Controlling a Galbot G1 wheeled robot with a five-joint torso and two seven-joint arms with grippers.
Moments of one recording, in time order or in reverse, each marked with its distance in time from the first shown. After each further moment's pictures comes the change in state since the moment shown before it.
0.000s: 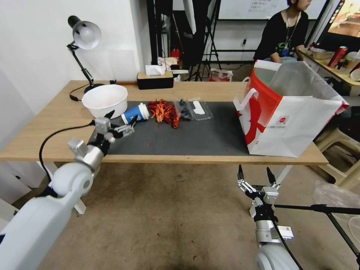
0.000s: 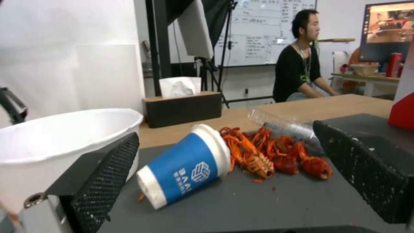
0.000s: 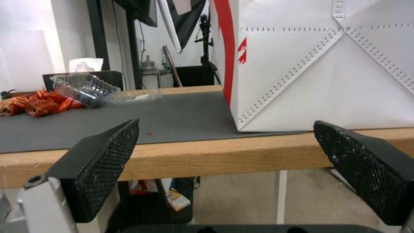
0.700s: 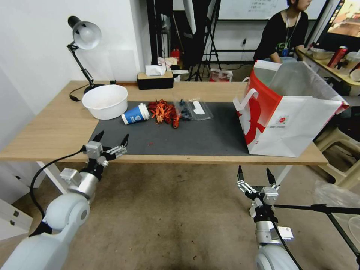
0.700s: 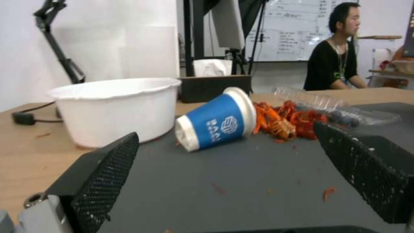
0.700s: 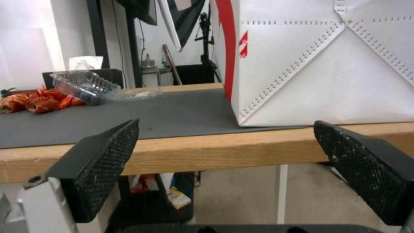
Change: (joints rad) left arm 0.243 -0.159 -0.150 -0.053 0.130 -0.075 -0.005; right arm 0.004 0.002 -0.006 -0.009 0.000 0.003 0.001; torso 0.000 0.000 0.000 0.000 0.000
